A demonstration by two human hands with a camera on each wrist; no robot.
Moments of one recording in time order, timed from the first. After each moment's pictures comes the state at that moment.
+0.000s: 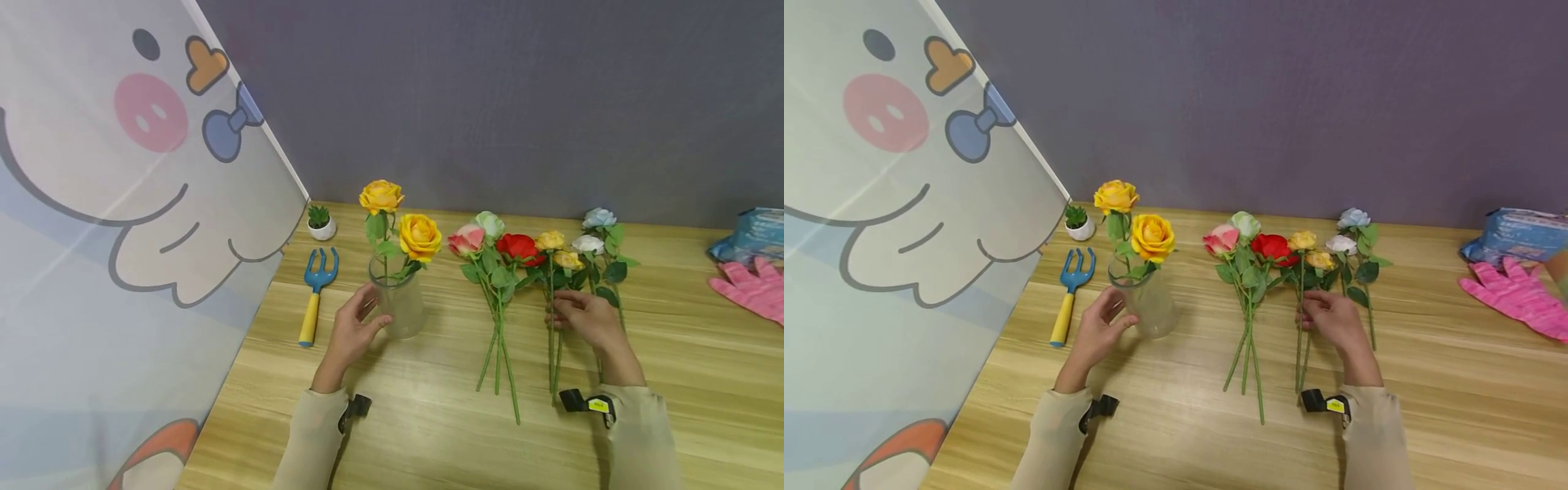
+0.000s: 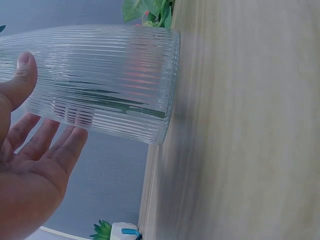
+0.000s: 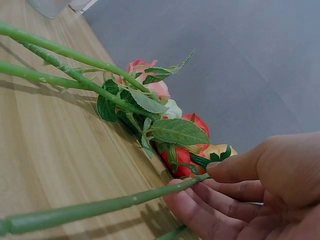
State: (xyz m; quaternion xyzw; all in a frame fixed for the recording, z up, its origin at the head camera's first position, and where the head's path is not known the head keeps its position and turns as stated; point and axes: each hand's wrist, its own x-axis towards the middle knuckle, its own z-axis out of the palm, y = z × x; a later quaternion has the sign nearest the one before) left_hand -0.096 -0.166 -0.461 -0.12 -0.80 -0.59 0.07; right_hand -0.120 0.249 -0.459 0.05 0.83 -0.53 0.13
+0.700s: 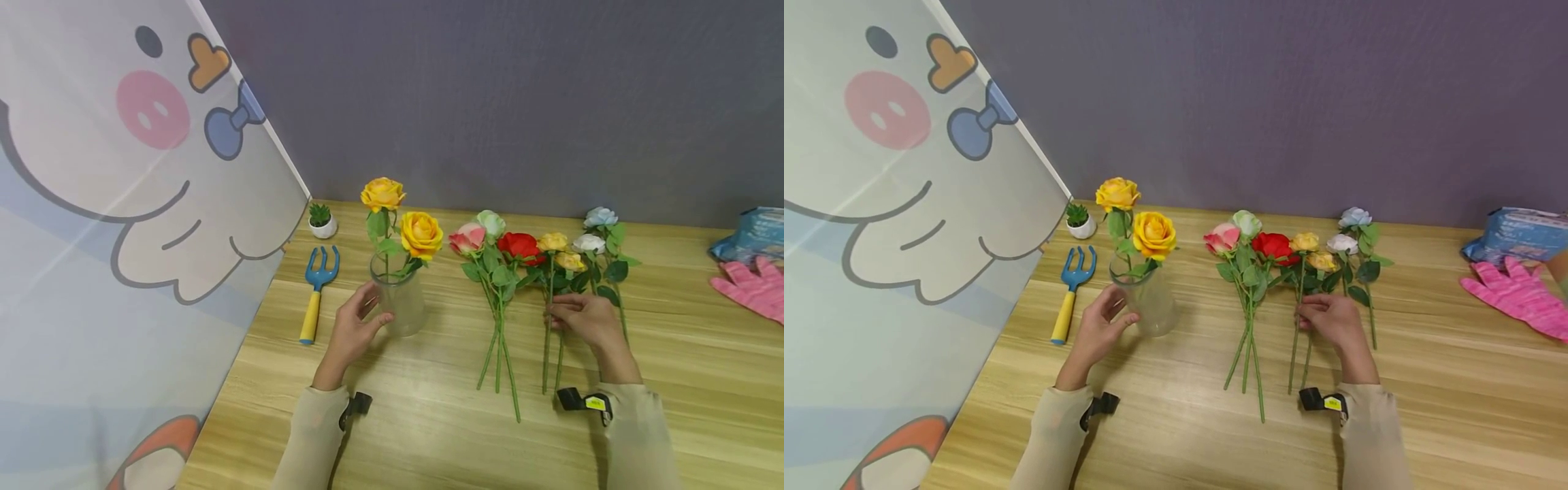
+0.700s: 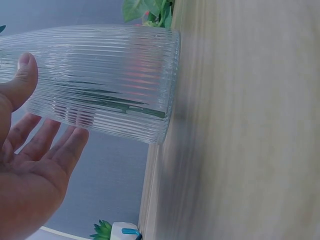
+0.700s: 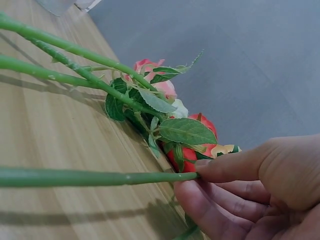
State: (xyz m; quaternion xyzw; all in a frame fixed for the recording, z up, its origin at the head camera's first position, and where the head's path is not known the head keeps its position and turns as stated) left_hand -0.097 -0.167 -0.462 -0.13 -0.80 -0.58 0.07; right_hand -0.119 0.243 -0.458 0.07 0.83 -0.54 0.13
